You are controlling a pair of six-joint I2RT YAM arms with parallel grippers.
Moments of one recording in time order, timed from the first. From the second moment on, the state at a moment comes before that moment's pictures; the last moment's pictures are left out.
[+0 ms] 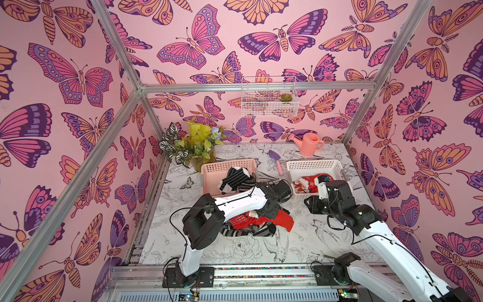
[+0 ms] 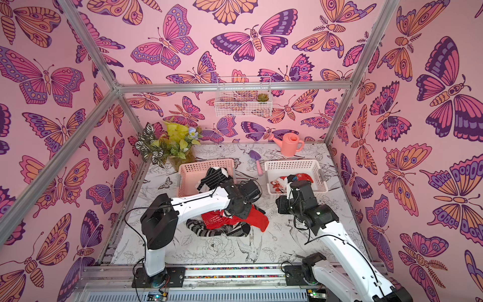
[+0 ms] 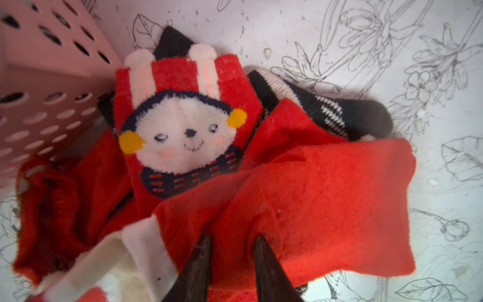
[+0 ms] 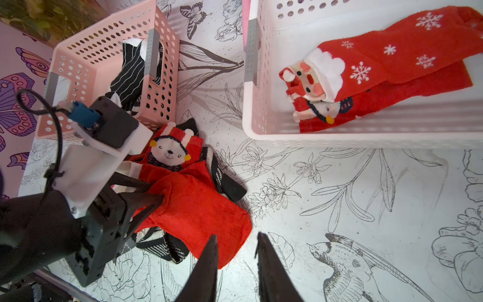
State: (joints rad) left arm -0.98 1.96 1.52 -0.93 -0.13 -0.51; right arm 0.36 0.89 0.77 -0.68 -0.12 0.42
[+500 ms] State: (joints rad) left arm -0.98 1.96 1.52 -0.92 -0.13 -0.51; right arm 0.36 0.89 0.77 -0.68 -0.12 0.42
